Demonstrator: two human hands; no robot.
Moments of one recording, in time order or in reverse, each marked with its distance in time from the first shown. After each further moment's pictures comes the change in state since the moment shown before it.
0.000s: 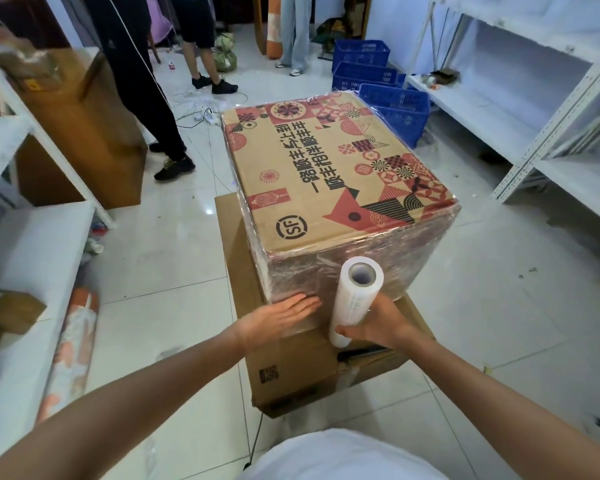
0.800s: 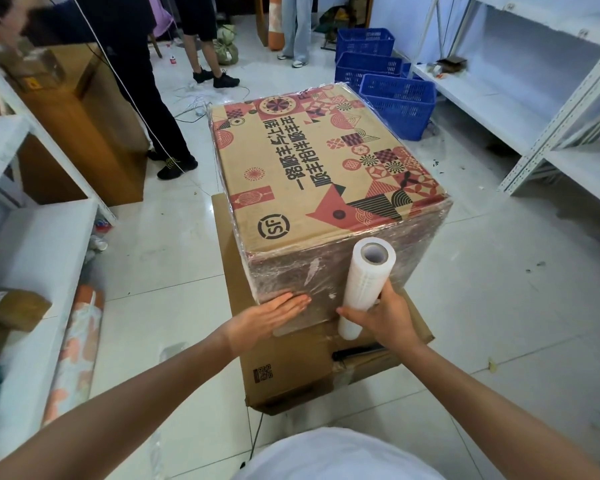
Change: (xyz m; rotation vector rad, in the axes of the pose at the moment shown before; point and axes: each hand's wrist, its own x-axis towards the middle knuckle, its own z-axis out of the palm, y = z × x) left_hand -0.009 -0.002 0.005 0.039 -0.073 0.015; right_hand -0.001 0.005 -0.001 -0.100 0.329 0.082
